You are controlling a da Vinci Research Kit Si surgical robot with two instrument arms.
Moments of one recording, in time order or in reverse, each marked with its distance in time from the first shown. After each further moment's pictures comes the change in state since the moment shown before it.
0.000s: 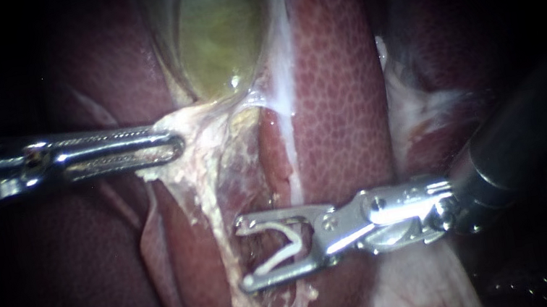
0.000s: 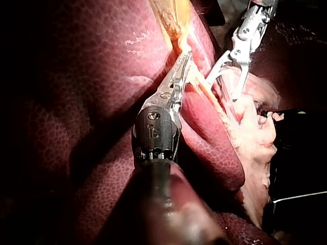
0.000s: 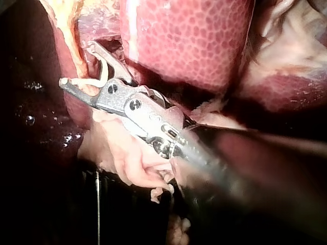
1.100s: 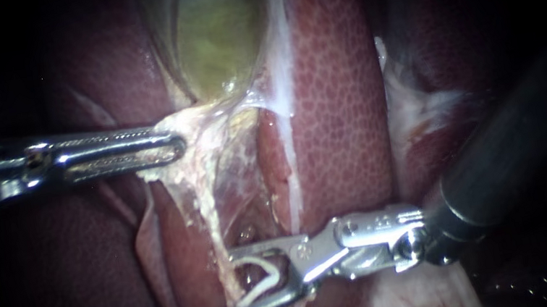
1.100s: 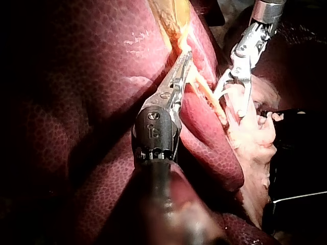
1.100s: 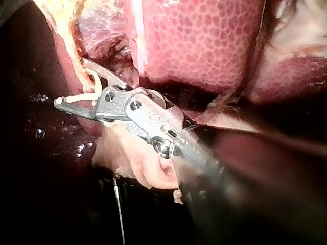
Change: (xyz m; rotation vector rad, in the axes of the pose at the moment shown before) right arm -0.003 -0.001 0.004 0.159 -0.019 0.098; left arm 0.000 0.000 0.000 -0.004 0.000 0.001
